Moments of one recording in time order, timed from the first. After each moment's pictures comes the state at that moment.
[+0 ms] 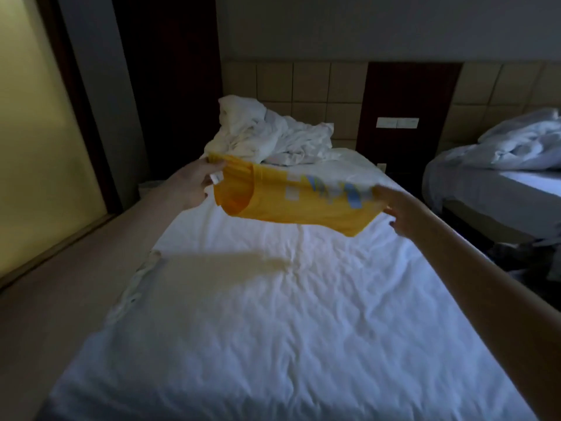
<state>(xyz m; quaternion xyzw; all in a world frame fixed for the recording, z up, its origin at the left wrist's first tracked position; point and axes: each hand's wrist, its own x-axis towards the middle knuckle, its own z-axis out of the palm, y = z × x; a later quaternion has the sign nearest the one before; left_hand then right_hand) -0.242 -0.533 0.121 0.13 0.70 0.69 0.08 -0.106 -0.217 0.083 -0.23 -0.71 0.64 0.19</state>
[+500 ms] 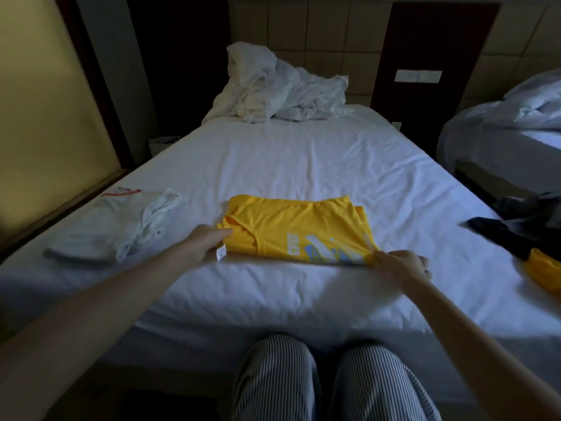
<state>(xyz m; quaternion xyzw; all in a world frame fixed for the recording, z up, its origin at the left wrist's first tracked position) -0.174 -0.586 -0.070 -0.07 0.81 0.56 0.14 0.002 -0.259 -0.077 -0.39 -0.81 0.42 0.09</state>
